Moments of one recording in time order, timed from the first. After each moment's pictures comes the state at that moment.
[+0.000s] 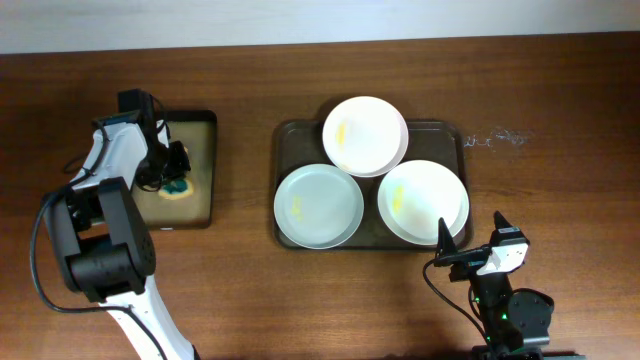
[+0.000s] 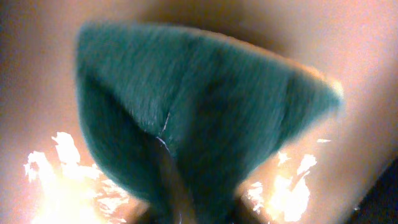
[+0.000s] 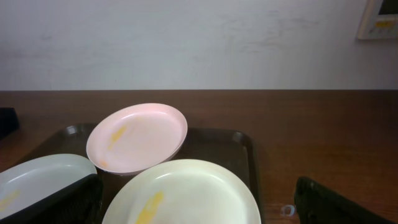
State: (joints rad) left arm 0.18 2.14 1.54 -0.85 0.01 -0.14; right arm 0.03 0.01 0.01 -0.07 -0.08 0.05
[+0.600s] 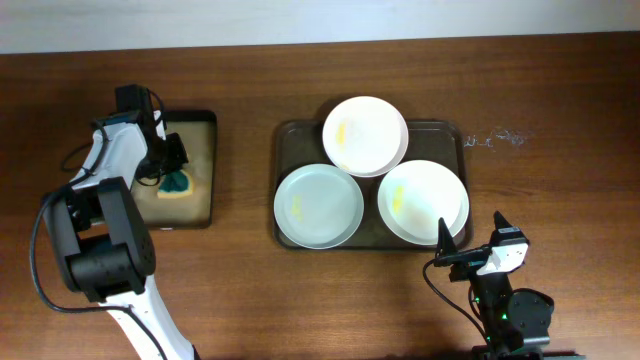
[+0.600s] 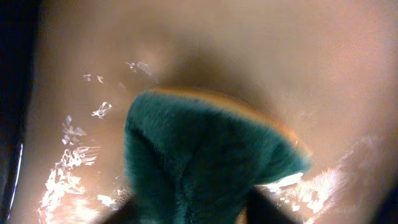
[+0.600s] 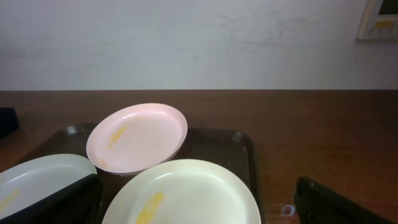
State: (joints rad) left arm 0.18 2.14 1.54 -0.74 -0.01 -0.14; right arm 0.03 0.01 0.01 -0.07 -0.08 0.05
